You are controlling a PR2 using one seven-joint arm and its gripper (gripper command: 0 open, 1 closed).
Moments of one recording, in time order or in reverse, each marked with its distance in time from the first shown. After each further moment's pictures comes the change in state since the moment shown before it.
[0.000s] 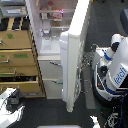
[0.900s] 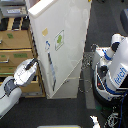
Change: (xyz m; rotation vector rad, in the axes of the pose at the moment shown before) arm 0.085 0.164 -0.146 -0.124 0.040 0.202
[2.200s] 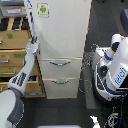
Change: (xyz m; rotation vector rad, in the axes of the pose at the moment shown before) arm 0.074 0.283 -0.187 0.130 0.266 0.750
